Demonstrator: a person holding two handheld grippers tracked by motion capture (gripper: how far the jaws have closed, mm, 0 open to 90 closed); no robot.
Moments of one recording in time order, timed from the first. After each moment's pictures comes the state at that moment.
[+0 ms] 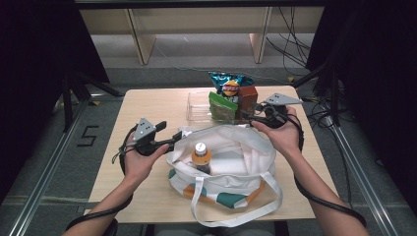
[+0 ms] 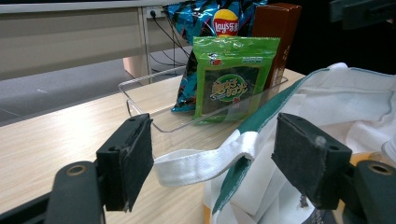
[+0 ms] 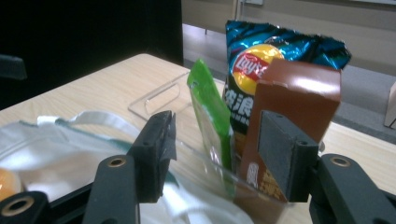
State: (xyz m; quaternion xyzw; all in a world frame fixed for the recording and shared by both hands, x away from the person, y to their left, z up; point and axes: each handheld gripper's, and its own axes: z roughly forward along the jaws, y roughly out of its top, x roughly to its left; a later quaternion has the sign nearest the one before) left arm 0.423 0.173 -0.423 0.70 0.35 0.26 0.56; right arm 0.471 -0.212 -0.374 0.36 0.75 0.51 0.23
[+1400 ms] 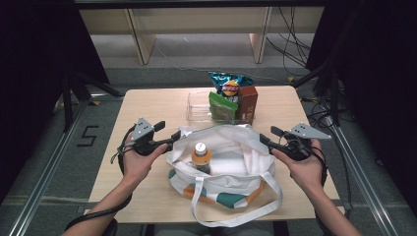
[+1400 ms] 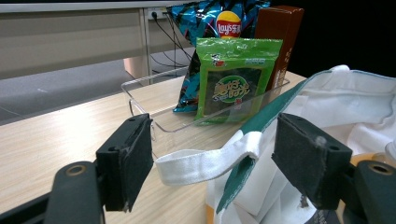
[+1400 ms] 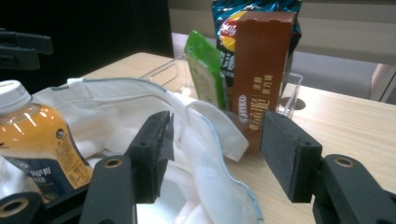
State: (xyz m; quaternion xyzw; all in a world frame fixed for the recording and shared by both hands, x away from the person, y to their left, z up) left arm 0.423 0.177 -0.423 0.70 0.36 0.26 0.57; right arm 0.394 -0.258 -0.403 0.39 0.71 0.53 0.24
